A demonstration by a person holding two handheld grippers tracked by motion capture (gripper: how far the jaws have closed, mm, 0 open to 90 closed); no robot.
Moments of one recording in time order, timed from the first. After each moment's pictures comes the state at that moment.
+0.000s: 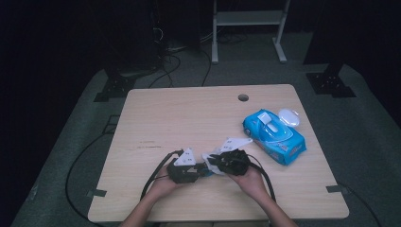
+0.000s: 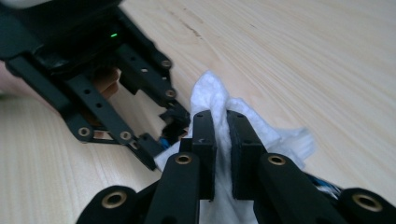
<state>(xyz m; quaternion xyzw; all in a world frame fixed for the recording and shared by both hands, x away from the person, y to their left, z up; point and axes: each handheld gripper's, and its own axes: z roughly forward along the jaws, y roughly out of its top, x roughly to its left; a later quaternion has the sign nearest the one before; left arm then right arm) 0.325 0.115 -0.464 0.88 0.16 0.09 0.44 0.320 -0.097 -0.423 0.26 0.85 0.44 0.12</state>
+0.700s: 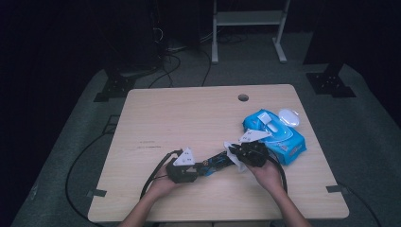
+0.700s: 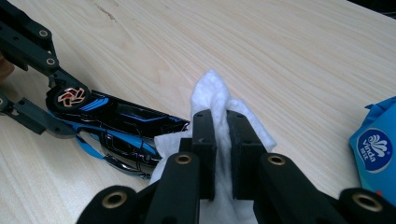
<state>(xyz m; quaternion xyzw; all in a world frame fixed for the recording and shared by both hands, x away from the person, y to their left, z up) 0.327 0.117 -0.463 0.88 0.16 0.10 0.43 0.341 -0.154 -0.420 0.34 0.83 0.41 0.18</state>
